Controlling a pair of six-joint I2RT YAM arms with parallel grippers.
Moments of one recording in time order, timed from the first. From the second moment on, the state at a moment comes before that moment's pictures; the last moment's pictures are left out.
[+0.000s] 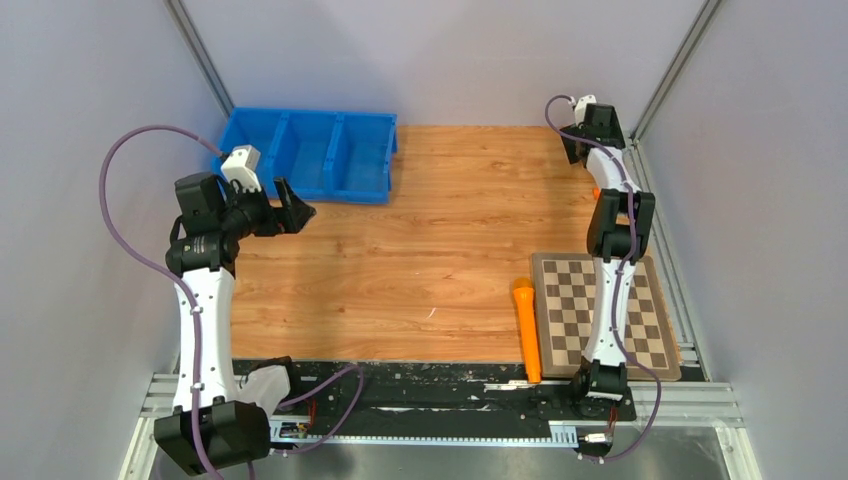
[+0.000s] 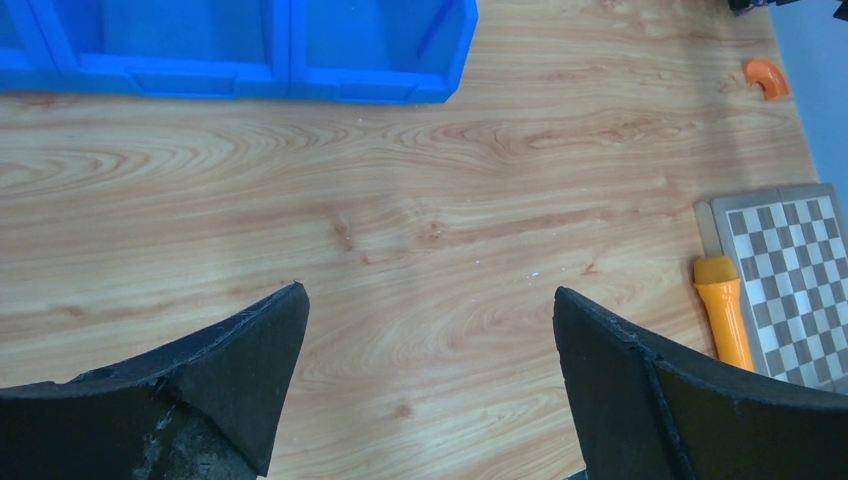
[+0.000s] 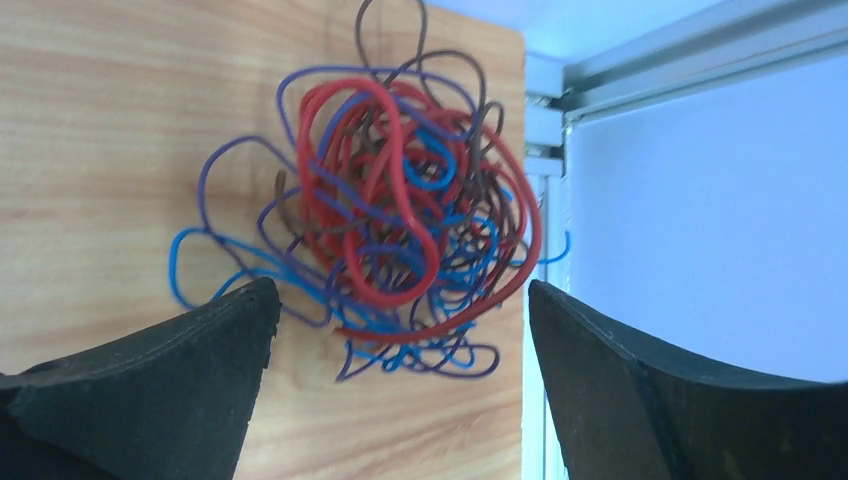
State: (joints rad) left arm 0.25 1.00 1.10 -0.65 0.60 -0.08; right arm -0.12 2.58 2.26 -0.31 0.26 -0.46
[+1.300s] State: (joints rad) left arm 0.13 0.94 0.98 -0.68 0.92 0.17; right arm 0.51 1.73 1.55 -0.81 -0.84 -0.42
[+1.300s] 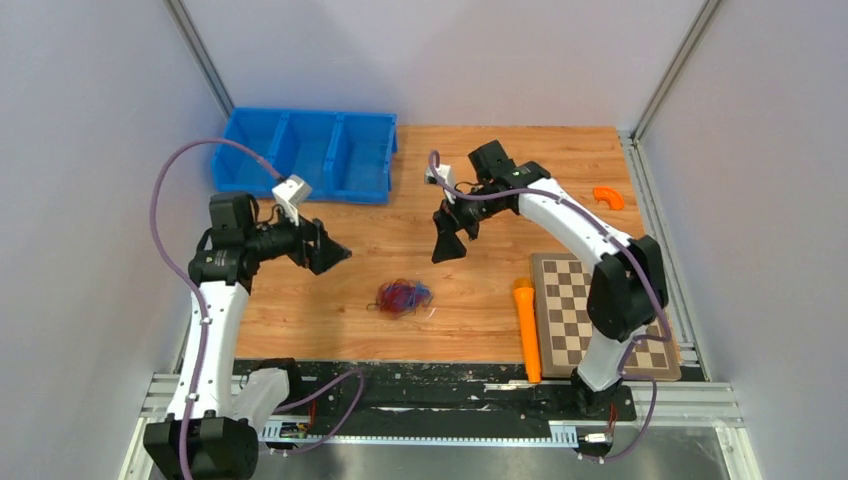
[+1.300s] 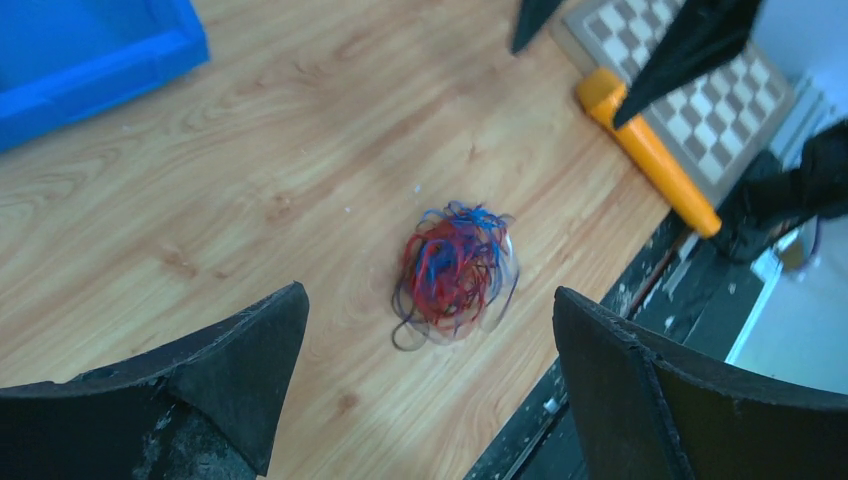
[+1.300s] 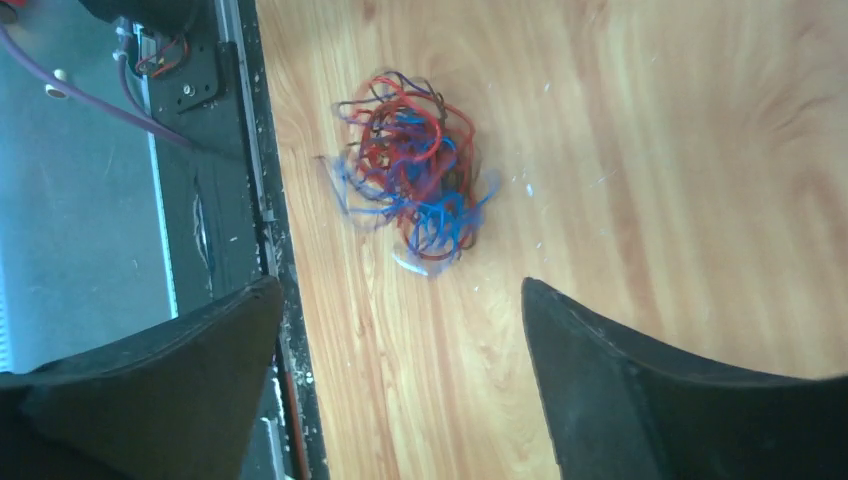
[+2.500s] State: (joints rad) left arm -0.24 1.38 0.79 -0.70 0.72 0.48; right arm 0.79 2.06 1.26 -0.29 -0.91 0.20
